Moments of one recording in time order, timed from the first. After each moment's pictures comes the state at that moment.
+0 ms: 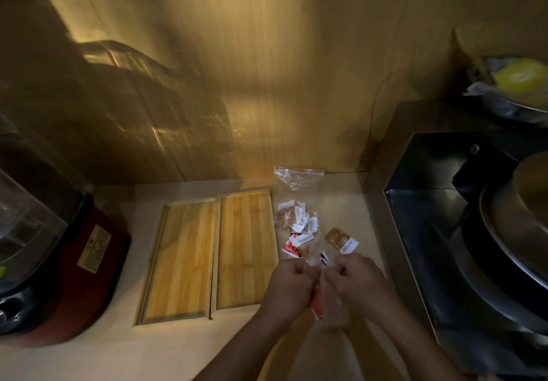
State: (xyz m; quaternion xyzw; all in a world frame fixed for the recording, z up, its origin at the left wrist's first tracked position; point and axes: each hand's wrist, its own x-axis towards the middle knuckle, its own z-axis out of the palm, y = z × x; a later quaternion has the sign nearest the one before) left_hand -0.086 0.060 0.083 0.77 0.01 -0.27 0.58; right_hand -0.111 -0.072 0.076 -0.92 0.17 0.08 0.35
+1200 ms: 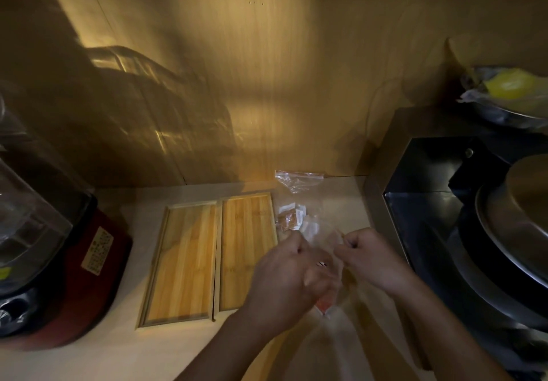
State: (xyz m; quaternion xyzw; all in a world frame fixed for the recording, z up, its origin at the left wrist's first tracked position) left_hand -0.087 0.087 0.124 0.89 -0.30 -0.04 0.34; right_hand -0.092 -0.088 0.104 -0.88 0.12 0.03 0.45
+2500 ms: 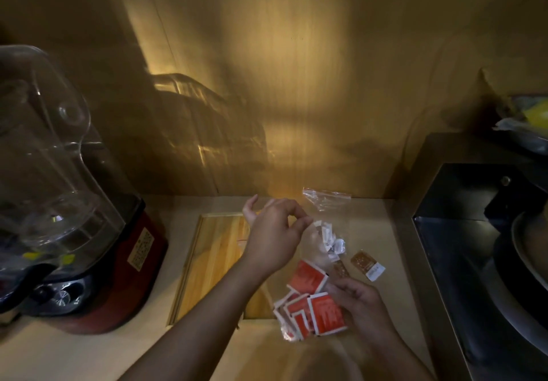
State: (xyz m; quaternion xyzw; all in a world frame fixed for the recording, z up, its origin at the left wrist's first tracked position) left_hand -0.028 0.111 0.160 0.91 -0.17 0.10 0.36; right_hand -0.113 -0.035 0.047 -0.59 0.19 0.06 0.78
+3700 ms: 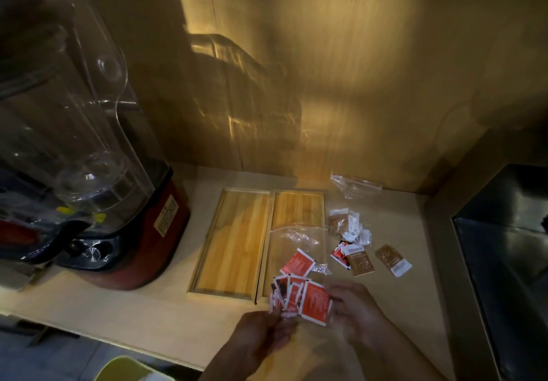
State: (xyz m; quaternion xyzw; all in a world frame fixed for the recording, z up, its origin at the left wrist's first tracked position) left_hand -0.112 0.186 -0.001 0.48 0.36 -0.35 0.72; right_hand -0.096 0.003 0.027 -0.60 0.29 0.21 0.72
